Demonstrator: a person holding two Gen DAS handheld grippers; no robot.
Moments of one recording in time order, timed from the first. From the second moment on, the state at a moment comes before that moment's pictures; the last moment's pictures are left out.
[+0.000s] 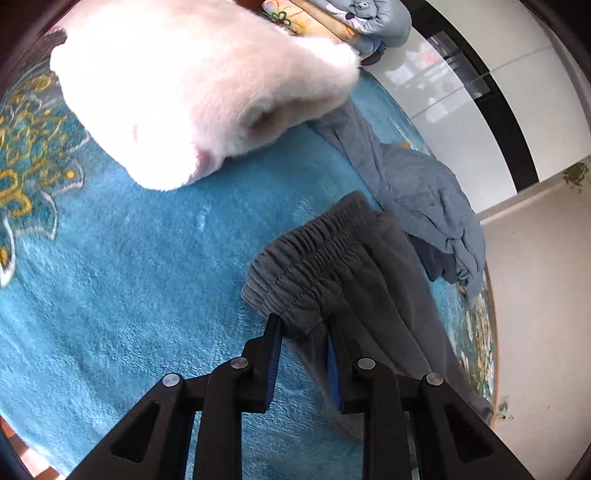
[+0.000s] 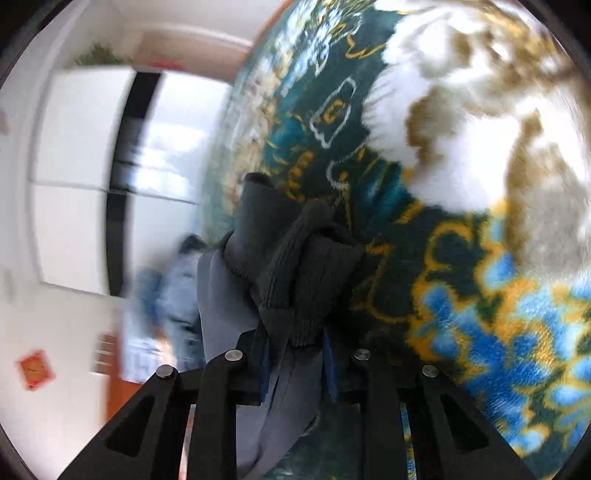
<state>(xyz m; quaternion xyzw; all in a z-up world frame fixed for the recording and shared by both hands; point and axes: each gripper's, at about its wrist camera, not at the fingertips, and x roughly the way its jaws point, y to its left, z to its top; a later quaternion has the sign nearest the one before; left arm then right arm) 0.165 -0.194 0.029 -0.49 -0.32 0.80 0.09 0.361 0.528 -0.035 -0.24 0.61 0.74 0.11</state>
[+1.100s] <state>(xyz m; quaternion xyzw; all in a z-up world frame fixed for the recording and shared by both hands) 0.176 -0.041 0.010 -0.52 -0.14 0.81 0.24 0.175 0.379 -0.006 -0.43 0.38 0.82 0.02</state>
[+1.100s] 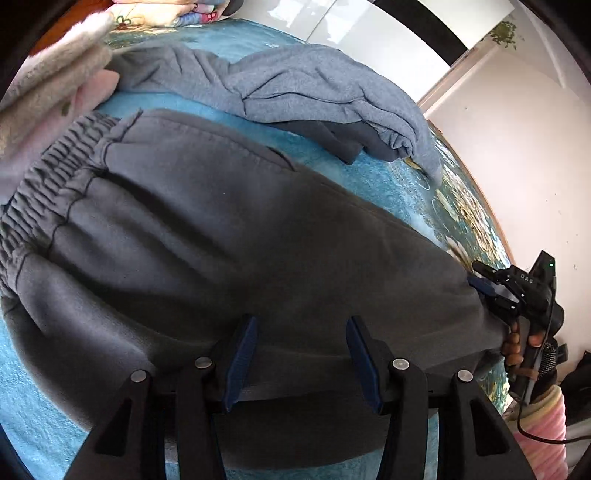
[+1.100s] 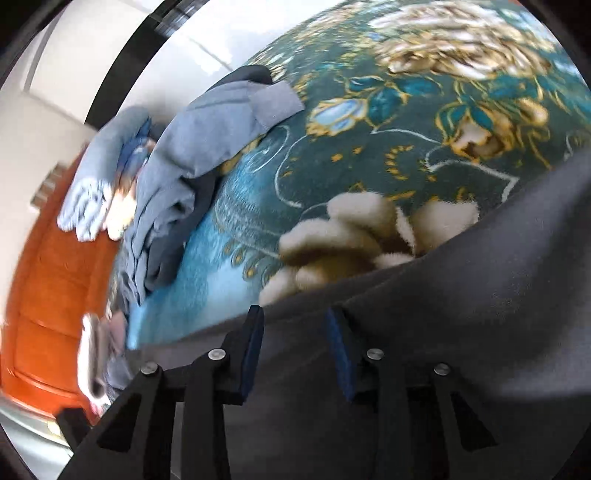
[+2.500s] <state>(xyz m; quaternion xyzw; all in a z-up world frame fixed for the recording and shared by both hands) 0.230 0.004 0.048 -0.48 -0.05 0.82 0.31 0.411 0.442 0.025 -0.27 0.44 0.85 0.06</state>
